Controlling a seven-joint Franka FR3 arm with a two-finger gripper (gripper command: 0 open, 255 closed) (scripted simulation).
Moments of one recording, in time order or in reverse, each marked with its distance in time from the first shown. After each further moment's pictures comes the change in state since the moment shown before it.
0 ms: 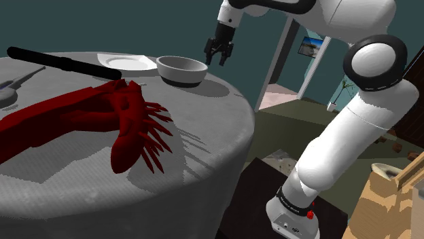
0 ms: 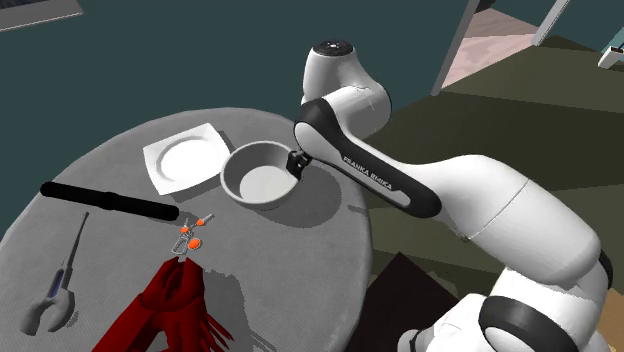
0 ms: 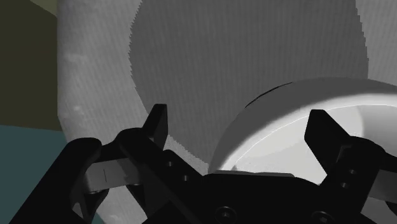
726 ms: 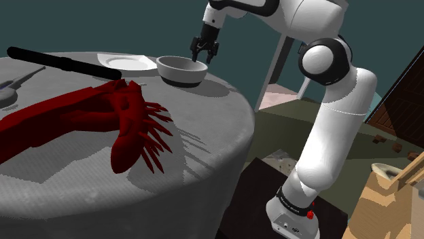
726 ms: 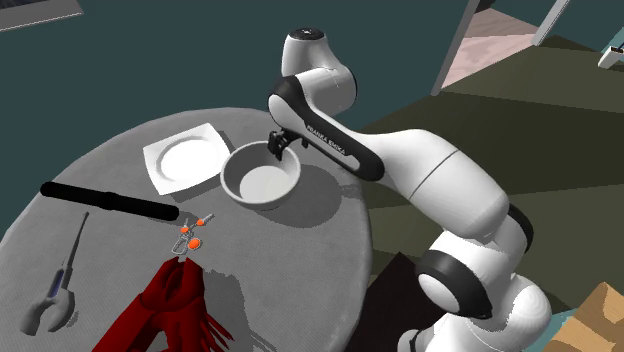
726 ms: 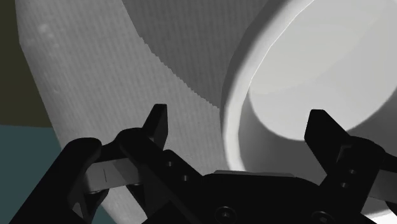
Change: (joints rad) arm -0.020 0.304 -0.021 0.331 0.056 -0.032 -0.005
